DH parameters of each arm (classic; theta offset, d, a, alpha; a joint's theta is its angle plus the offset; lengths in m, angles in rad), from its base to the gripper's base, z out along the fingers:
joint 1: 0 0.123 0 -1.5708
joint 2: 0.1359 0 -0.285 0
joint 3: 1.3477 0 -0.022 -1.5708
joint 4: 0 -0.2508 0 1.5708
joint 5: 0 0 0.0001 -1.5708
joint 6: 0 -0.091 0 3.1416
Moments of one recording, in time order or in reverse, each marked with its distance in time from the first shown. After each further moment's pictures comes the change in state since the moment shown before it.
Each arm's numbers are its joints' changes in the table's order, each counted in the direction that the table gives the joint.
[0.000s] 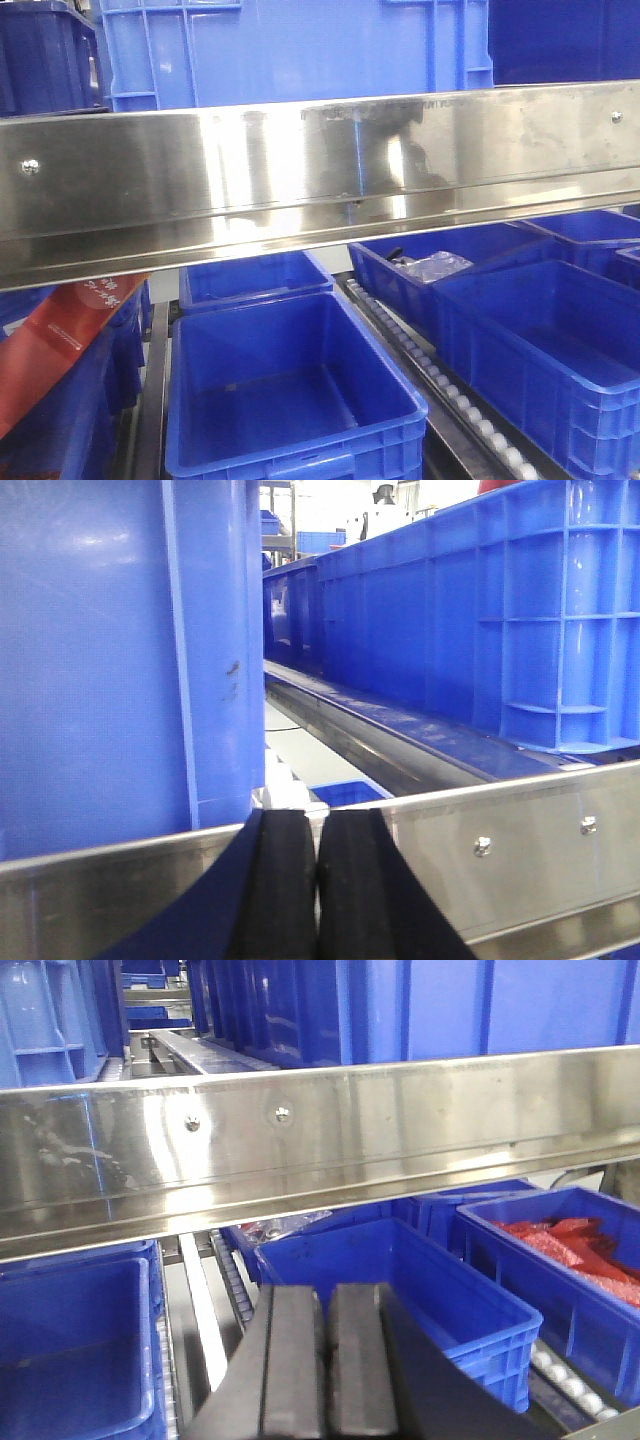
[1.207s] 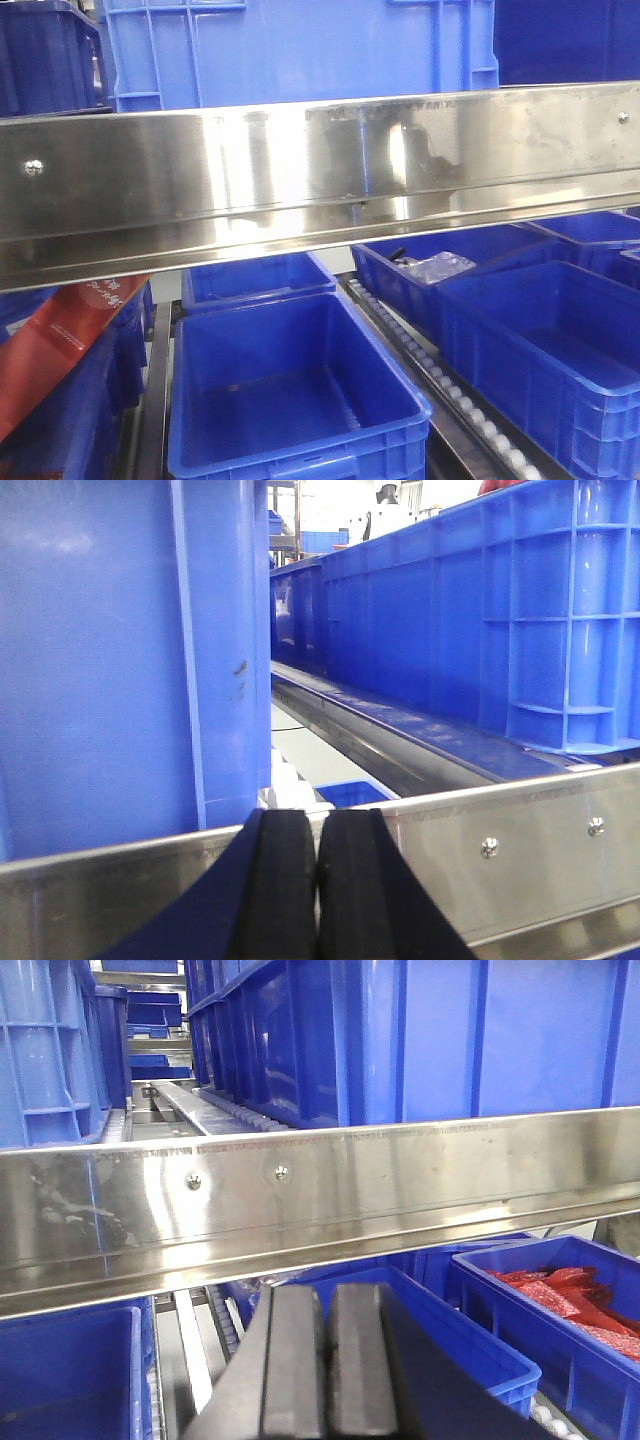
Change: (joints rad) left arm 0.000 0.000 0.000 0.000 0.000 0.000; right arm 0.000 0.000 0.001 0.066 -0.085 -0.069
